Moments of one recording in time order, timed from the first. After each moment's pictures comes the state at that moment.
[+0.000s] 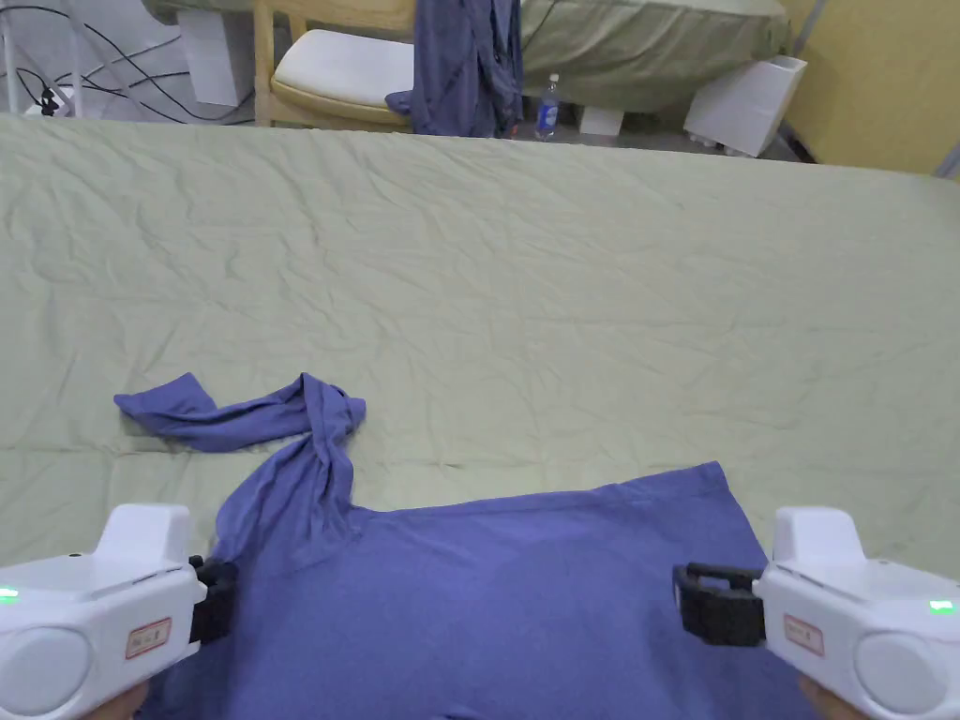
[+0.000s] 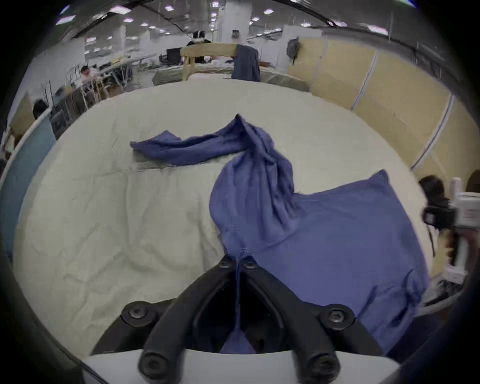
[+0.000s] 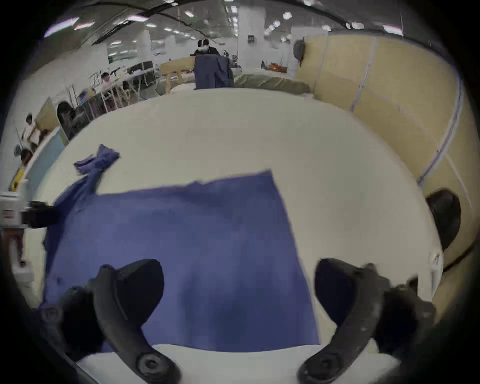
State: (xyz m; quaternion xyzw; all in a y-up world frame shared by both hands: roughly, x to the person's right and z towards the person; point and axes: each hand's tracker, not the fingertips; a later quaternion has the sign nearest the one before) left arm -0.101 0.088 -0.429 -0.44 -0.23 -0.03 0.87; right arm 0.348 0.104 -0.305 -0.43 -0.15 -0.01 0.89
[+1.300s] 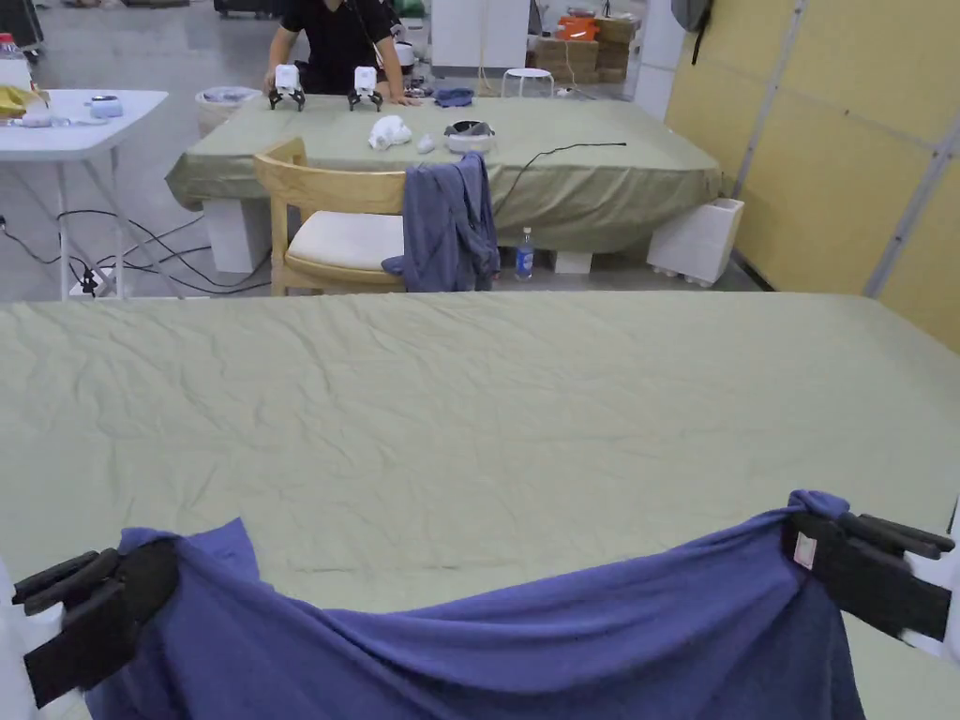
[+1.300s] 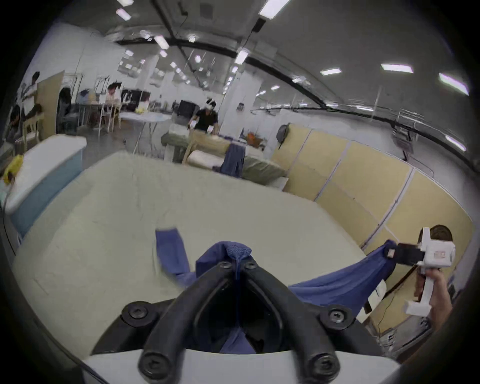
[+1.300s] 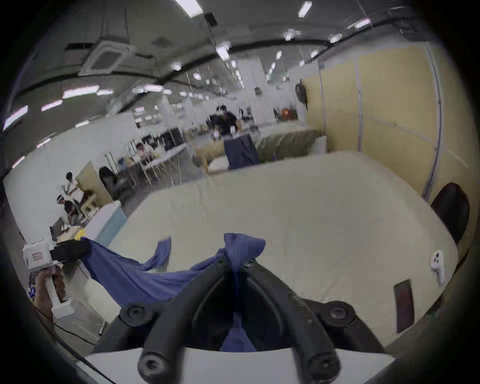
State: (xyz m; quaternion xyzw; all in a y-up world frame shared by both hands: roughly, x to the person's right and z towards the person) left arm -0.165 0.337 -0.275 -0.23 -0.26 0.10 0.93; right arm 0.316 0.347 -0.130 -0.23 -0.06 -0.14 0.96
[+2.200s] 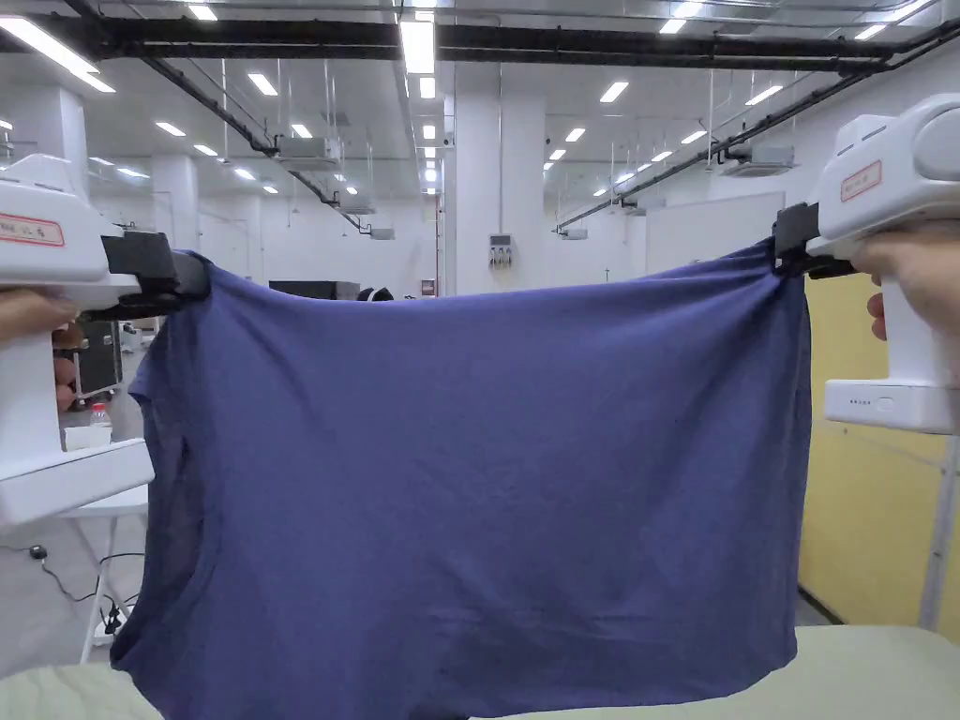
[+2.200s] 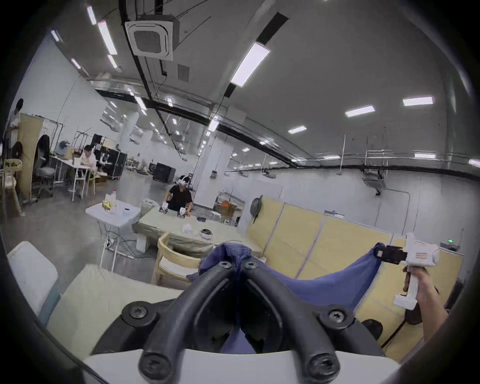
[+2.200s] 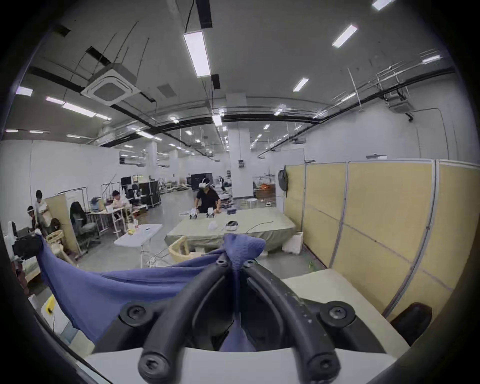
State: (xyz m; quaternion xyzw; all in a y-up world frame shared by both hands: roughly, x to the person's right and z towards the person) left arm -0.153 0.700 -0.505 -0.05 -0.30 0.14 0.94; right arm 0.377 0.740 -0.366 -0.08 -0.17 -0.04 0.98
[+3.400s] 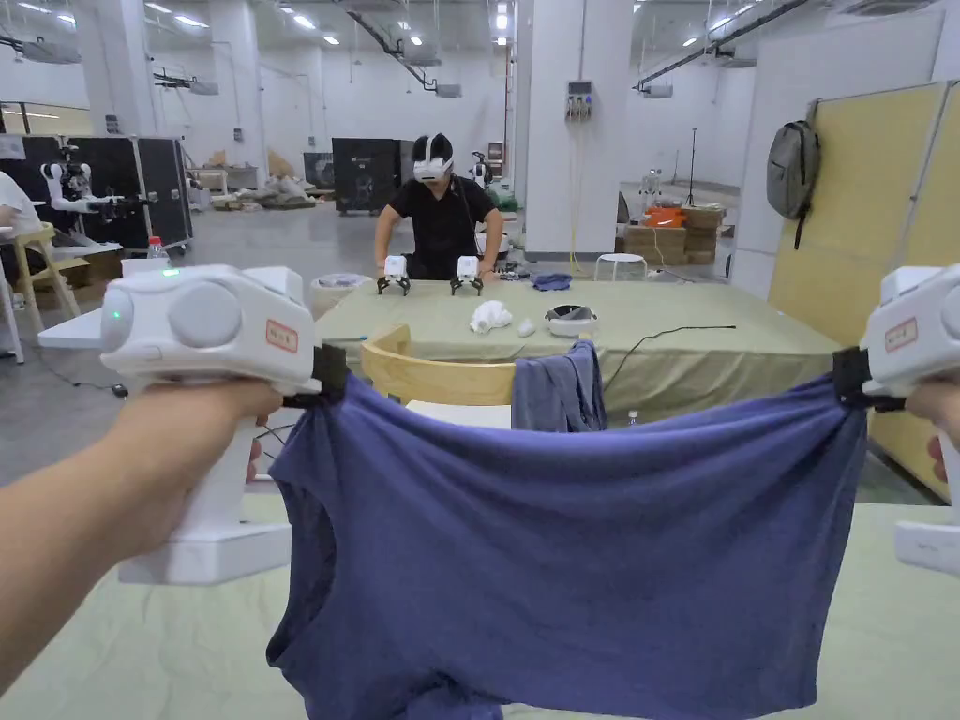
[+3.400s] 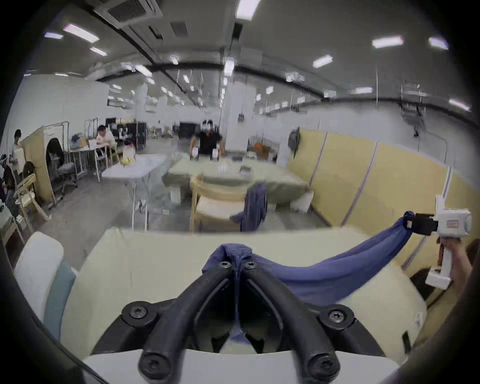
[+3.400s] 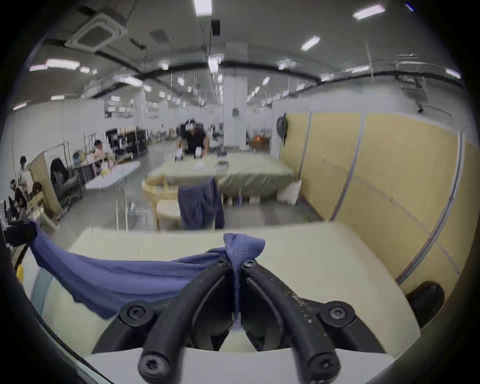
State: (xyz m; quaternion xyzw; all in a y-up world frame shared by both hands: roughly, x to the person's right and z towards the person) left arm -0.062 0.403 -0.687 -0.26 -0.22 0.00 0.94; right arm 0.399 0.404 -0.561 -0.29 -0.18 -0.03 0.94
